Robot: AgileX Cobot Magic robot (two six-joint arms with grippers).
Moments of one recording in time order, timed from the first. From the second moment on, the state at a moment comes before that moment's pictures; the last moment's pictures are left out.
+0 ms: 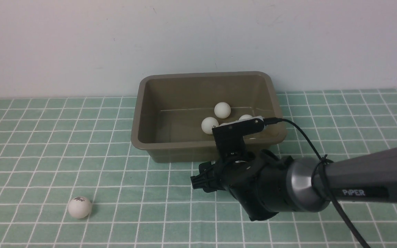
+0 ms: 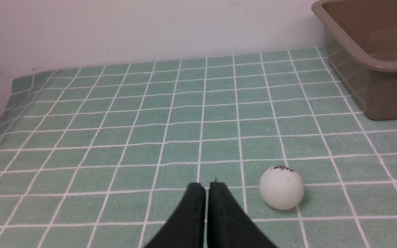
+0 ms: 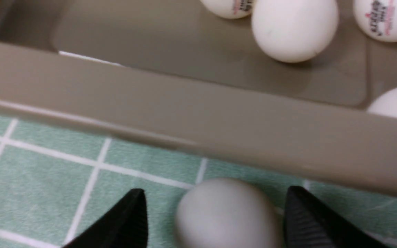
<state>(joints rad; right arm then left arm) 0.81 2.05 -1.14 1.60 -0.32 -1.20 0.04 -0.01 0.03 0.05 0.30 -0.01</state>
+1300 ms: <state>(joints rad) 0.83 1.63 -1.14 1.57 0.44 -1.30 0.04 -0.01 0.03 0.05 0.30 -0.01</state>
